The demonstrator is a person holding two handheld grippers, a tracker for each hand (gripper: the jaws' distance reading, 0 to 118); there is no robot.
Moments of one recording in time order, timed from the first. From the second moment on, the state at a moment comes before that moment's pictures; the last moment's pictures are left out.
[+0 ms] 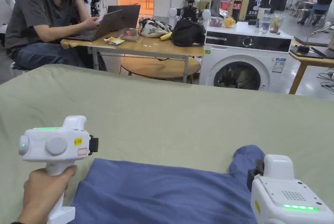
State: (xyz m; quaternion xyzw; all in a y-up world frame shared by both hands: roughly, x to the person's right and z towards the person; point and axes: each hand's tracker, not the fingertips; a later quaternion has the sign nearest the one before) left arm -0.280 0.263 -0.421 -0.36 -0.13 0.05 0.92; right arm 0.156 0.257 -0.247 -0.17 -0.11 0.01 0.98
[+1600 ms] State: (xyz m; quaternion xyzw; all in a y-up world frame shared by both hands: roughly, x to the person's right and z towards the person) left arm -0.278 0.237 -0.449 -0.42 -0.11 0.04 0.90; right arm 0.337 0.188 -0.442 -0.50 -0.10 -0.09 0.86
